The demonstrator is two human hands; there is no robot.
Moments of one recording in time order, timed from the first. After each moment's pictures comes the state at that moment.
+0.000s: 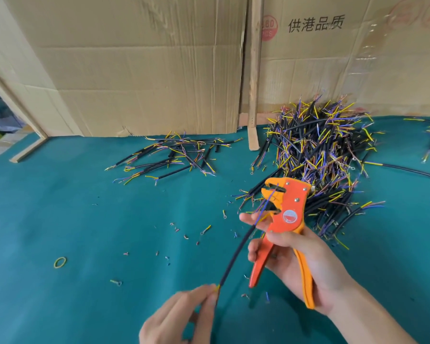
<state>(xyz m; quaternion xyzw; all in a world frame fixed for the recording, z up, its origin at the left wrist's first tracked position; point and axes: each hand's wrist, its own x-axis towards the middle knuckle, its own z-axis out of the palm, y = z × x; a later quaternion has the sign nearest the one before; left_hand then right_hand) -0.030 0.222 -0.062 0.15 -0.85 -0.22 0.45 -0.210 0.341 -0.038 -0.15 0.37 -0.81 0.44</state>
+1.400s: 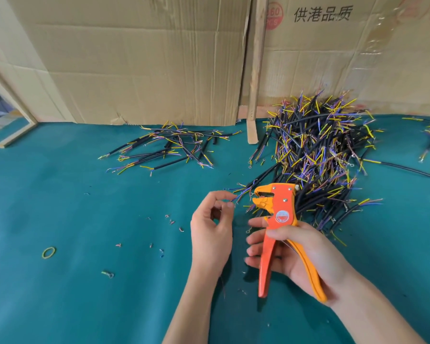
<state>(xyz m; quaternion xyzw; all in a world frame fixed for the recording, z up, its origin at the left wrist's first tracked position) -0.157 0.193 -0.067 0.24 -0.70 -0.56 0.38 -0.220 0.343 -0.037 -0.09 0.46 -0.74 0.48</state>
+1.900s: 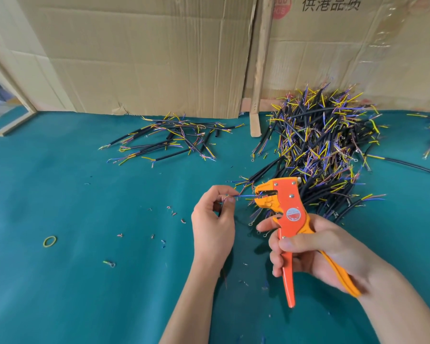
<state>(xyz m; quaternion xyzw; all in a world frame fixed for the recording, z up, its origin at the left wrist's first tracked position) -0.157 0.193 -0.071 0.26 -0.70 -0.55 0.37 -0.235 0.367 -0.026 -0.19 0.52 -0.65 0.52</state>
